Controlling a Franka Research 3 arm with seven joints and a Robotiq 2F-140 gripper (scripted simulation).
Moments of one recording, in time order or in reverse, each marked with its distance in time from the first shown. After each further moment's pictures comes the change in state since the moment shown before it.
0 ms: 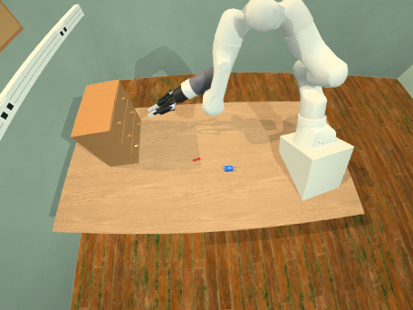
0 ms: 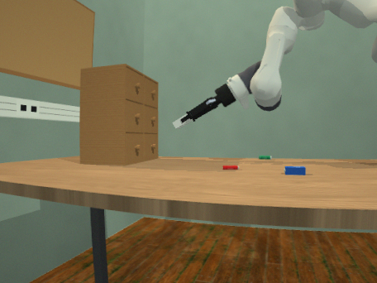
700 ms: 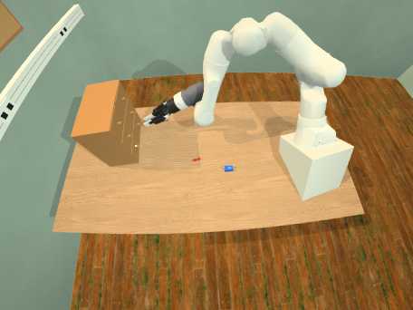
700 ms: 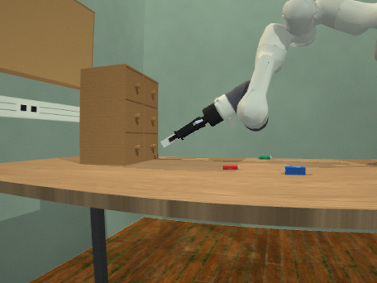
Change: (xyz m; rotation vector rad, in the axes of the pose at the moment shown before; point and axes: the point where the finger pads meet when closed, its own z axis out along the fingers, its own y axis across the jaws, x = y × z) arm 0.038 0.000 0.077 0.003 -0.002 -0.011
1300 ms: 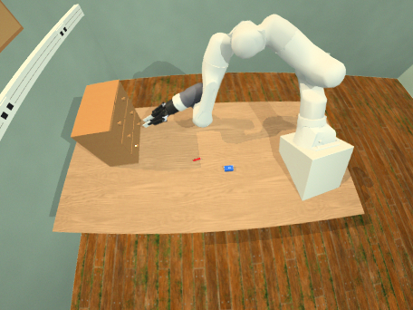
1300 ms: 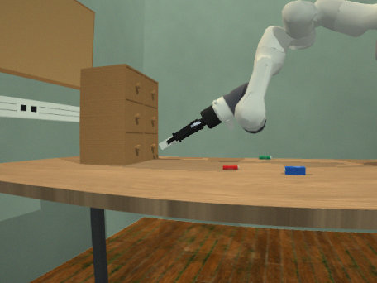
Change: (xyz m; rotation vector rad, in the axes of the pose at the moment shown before) arm 0.003 0.000 0.011 -0.003 0.000 0.016
